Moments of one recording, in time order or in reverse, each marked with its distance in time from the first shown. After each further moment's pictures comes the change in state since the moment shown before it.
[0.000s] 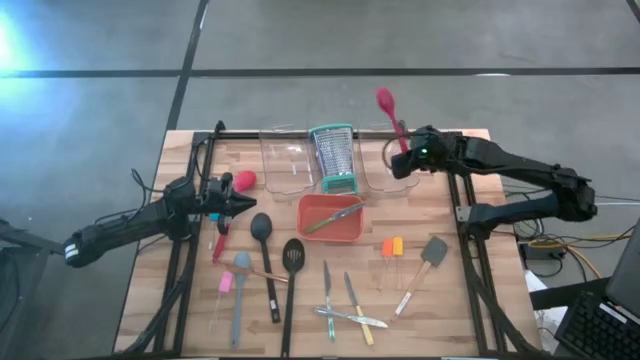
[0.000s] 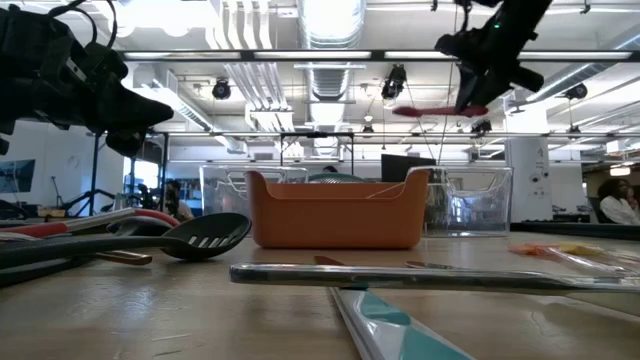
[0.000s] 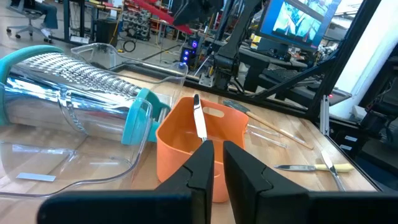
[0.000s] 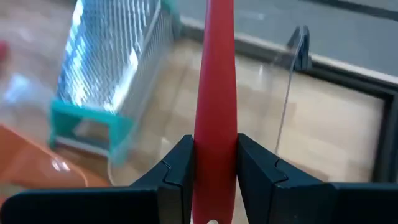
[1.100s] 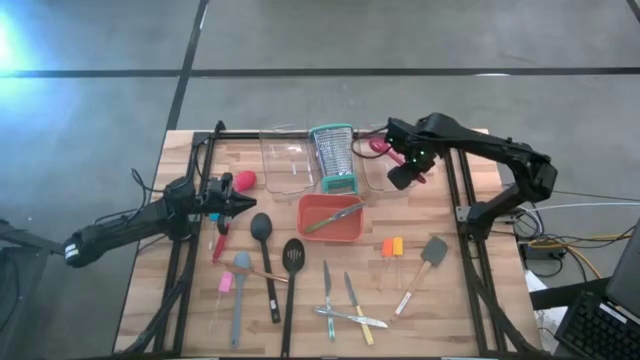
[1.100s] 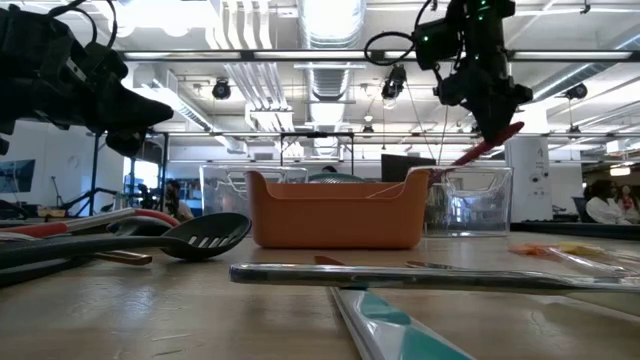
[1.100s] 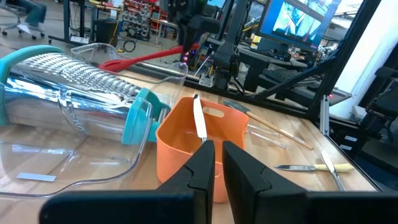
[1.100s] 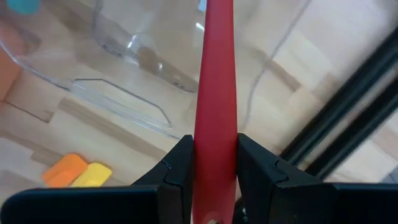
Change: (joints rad) left arm 0.000 0.000 0.000 0.000 0.000 0.000; right arm -0.147 0.374 0.237 -0.459 -0.294 -0.271
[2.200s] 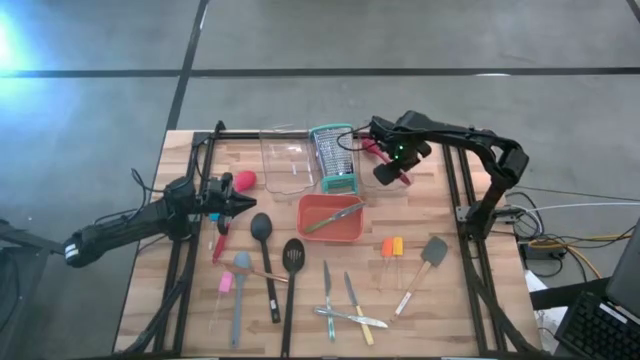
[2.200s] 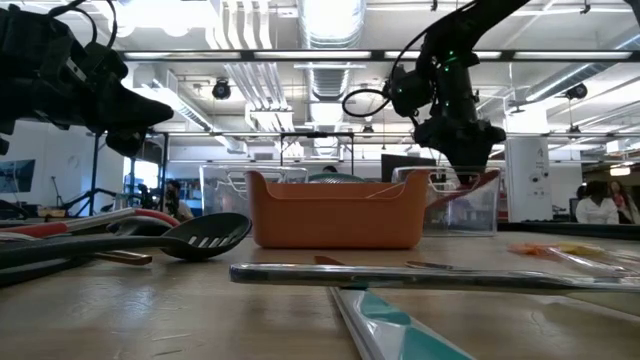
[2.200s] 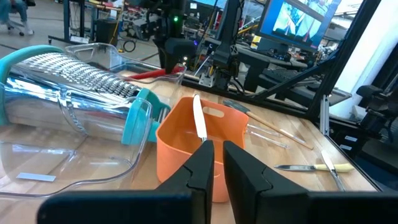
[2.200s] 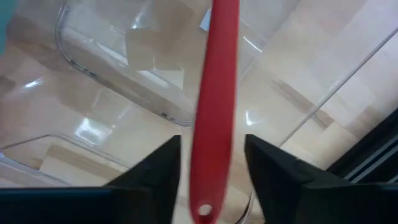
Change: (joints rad) left arm 0.000 0.000 0.000 0.000 0.000 0.000; right arm -0.079 0.235 0.022 0.132 -0.044 -0.052
